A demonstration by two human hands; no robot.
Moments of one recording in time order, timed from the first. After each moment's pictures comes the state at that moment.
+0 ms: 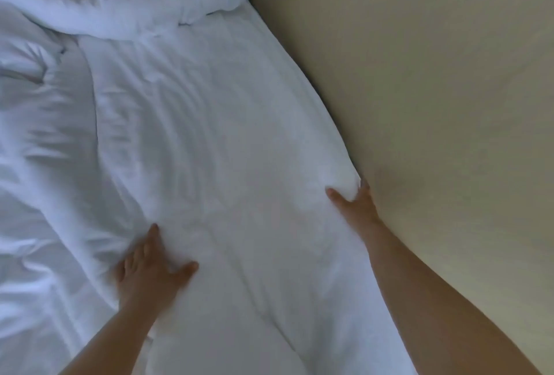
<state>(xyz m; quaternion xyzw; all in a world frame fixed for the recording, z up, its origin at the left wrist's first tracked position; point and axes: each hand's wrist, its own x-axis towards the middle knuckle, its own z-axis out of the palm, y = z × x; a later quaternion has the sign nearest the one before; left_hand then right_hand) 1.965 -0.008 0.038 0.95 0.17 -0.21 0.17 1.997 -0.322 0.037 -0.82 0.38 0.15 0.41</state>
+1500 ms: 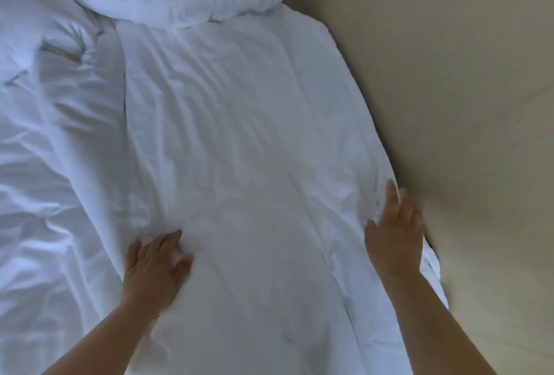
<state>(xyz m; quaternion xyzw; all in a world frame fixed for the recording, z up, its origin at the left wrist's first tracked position) 1.933 0.002 0.022 0.97 0.05 -0.17 0.15 1.950 -0.314 0.091 -0.97 0.24 0.01 0.11</state>
